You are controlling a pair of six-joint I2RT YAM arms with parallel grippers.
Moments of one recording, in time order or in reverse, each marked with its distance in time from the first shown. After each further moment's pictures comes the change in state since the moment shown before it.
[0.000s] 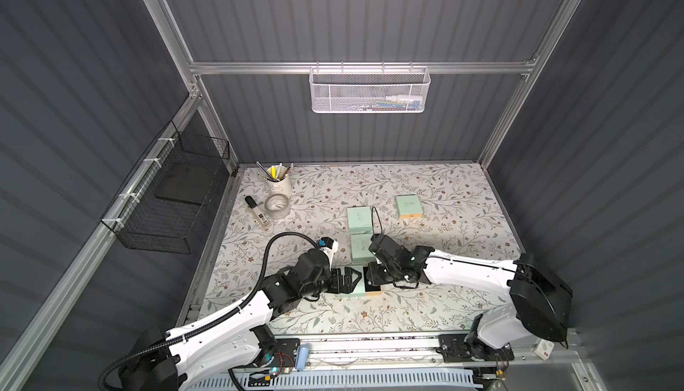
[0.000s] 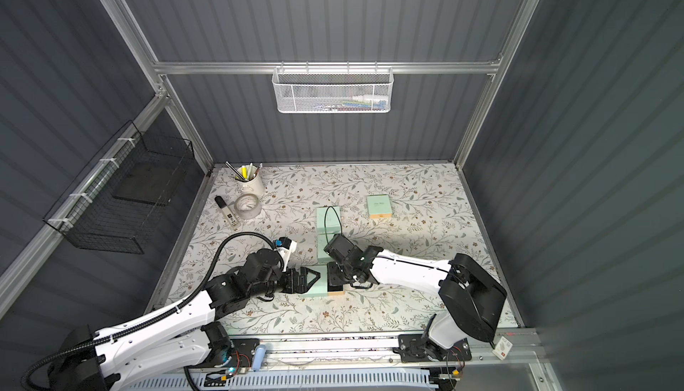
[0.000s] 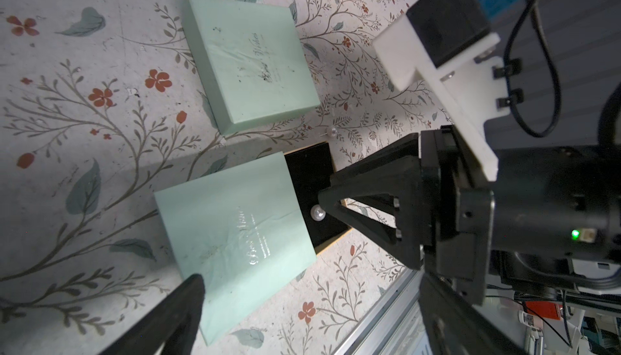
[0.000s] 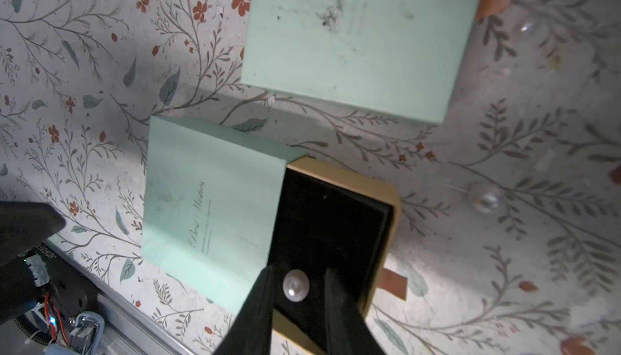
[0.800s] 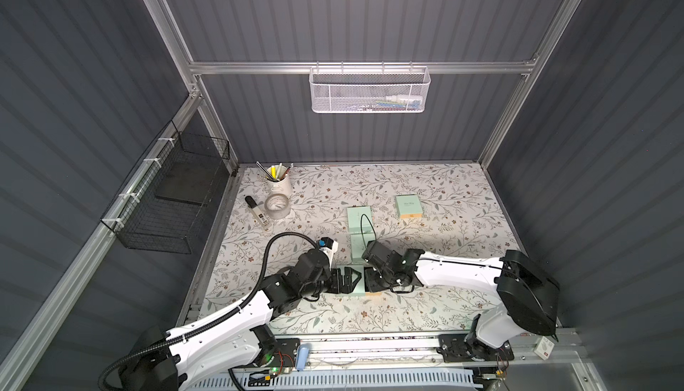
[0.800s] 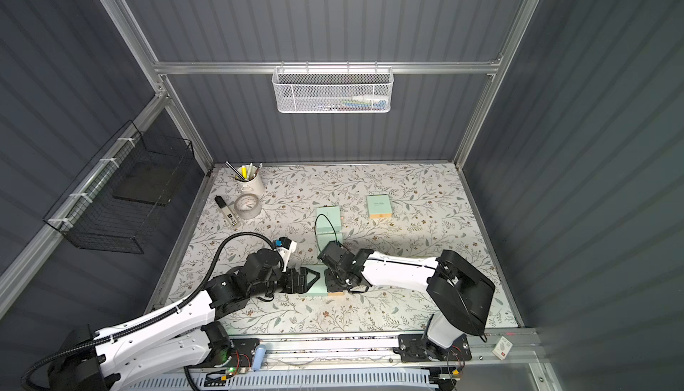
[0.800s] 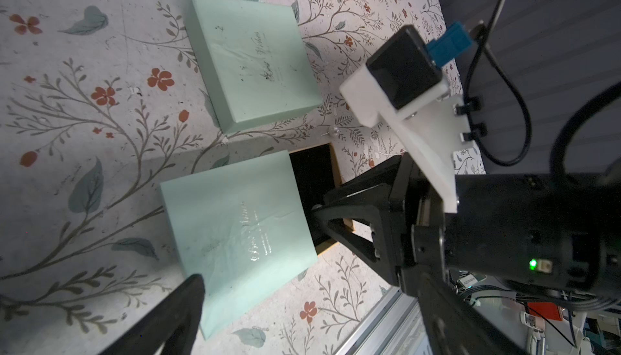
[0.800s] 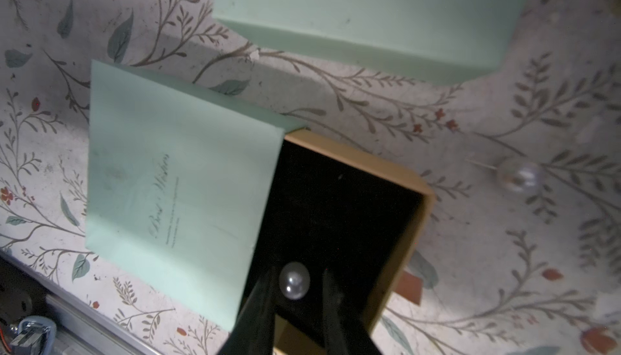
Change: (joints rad) left arm 0.000 0.000 -0.002 -0.002 -0.002 0.000; right arm 0.061 0.071 0.033 -0.058 0.053 0.004
